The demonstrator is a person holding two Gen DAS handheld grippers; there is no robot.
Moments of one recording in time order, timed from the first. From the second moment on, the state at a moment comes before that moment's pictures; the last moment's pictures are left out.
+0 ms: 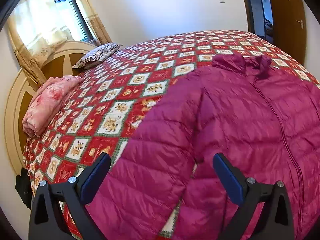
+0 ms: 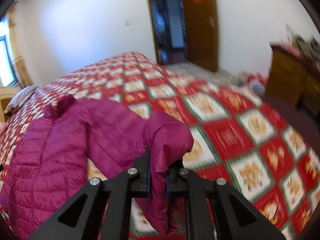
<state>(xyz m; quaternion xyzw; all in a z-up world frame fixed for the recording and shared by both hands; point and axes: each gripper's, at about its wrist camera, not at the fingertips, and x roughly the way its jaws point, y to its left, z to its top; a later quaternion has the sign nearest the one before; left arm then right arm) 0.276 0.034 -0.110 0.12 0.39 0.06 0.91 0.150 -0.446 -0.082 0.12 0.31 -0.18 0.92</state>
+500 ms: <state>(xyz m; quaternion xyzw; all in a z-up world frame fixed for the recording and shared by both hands) 0.294 0.049 -0.129 0.11 0.40 0.07 0.91 0.245 -0.288 -0.071 0.01 0.30 -0.03 0.95</state>
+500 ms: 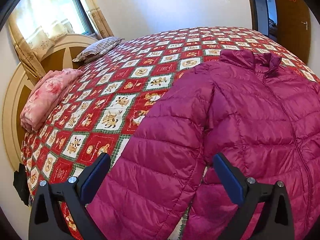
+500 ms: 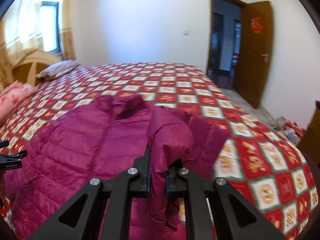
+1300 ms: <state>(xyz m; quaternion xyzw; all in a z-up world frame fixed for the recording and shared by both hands) 0.331 -0.027 -0.106 0.11 0.38 0.01 0.92 0.271 -0.389 -0.101 0.11 0.33 -0.15 0.93</state>
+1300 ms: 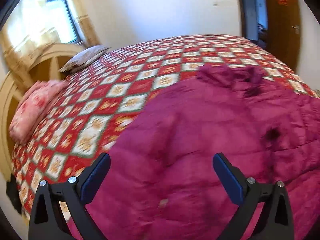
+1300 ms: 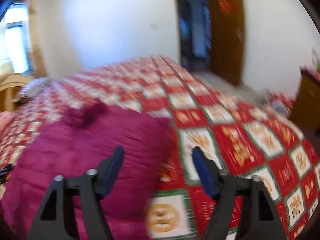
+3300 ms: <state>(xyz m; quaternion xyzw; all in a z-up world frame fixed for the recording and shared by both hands) 0.330 -0.107 -0.154 0.03 0.43 -0.15 0.89 0.303 -0.377 -0.147 0.09 0.32 -0.08 0.94</state>
